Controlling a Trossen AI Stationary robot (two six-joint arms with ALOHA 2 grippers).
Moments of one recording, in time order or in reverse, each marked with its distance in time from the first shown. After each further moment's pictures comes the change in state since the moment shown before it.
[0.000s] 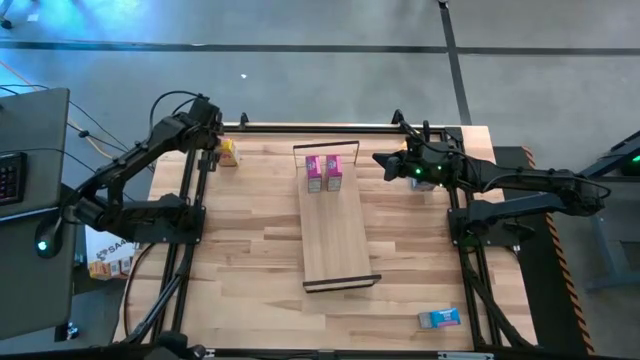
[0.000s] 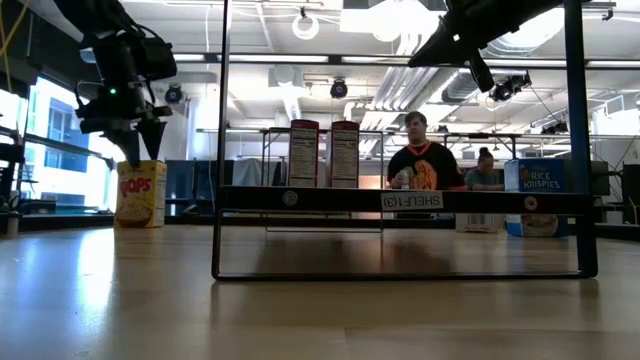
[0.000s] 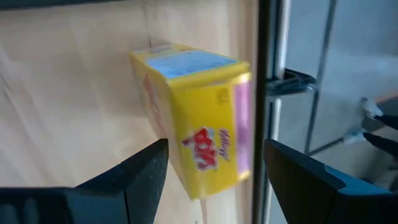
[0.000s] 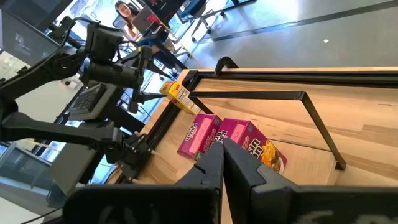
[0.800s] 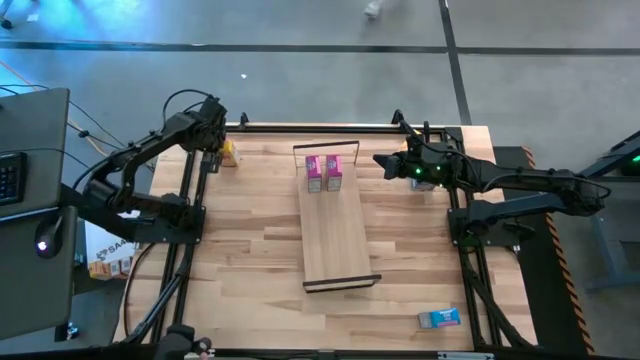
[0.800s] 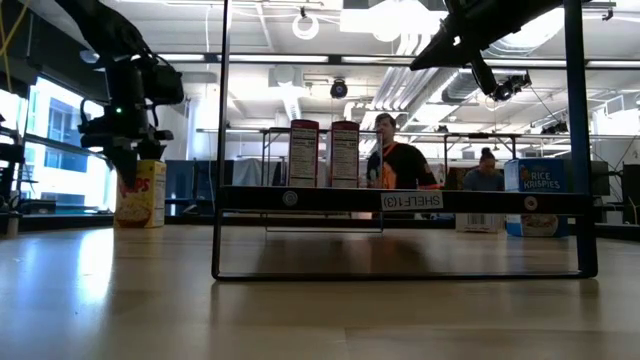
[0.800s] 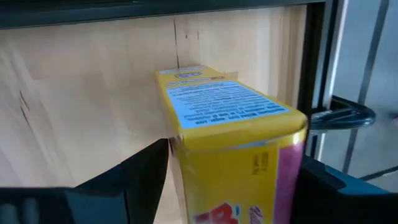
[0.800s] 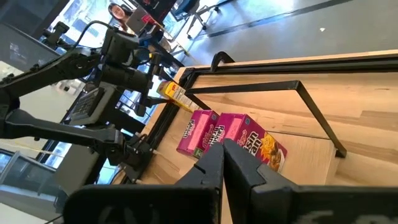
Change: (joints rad) left arm 0.025 0.160 0.000 0.002 -0.003 -0.006; right arm 0.000 0.000 0.000 -0.024 0.001 0.071
